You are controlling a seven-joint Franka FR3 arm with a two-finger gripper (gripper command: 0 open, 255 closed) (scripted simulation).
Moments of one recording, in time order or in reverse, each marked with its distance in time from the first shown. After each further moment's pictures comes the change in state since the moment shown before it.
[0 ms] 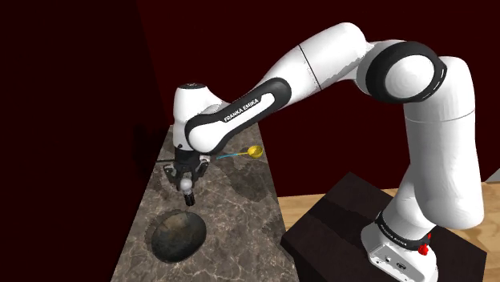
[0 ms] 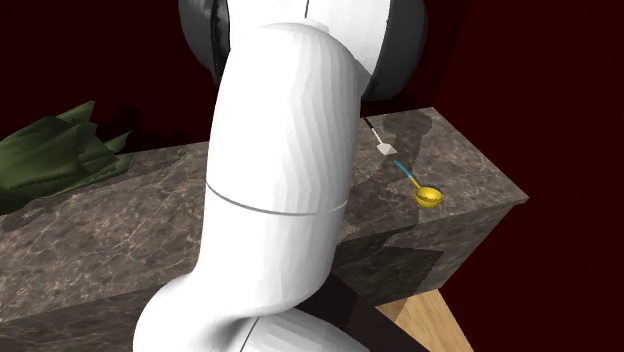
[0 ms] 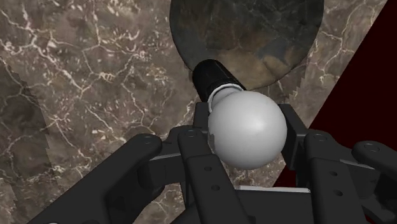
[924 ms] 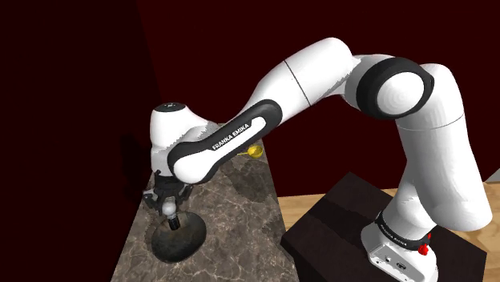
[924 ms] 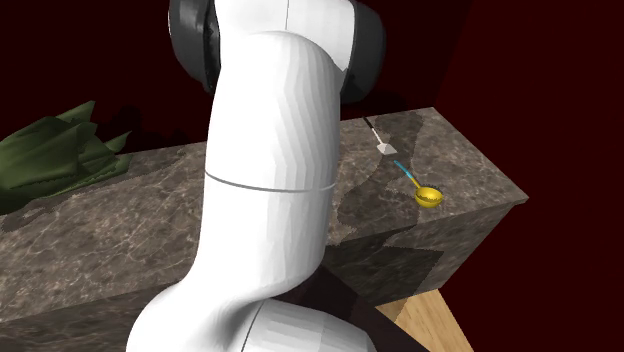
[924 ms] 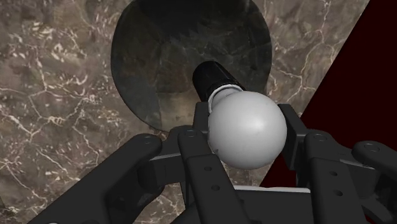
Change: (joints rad) arm 0.139 0.095 -0.006 0.093 -0.060 0.020 0.155
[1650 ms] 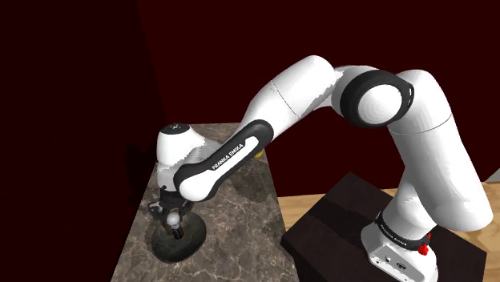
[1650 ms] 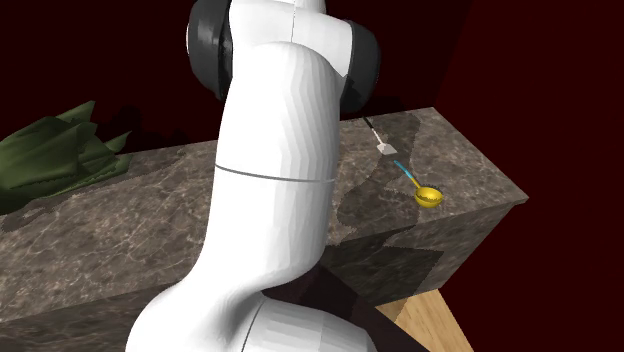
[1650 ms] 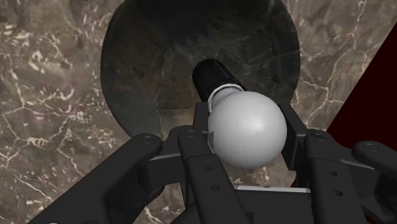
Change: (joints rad) arm 0.014 0.092 -0.020 -0.015 -0.021 0.105 -0.003
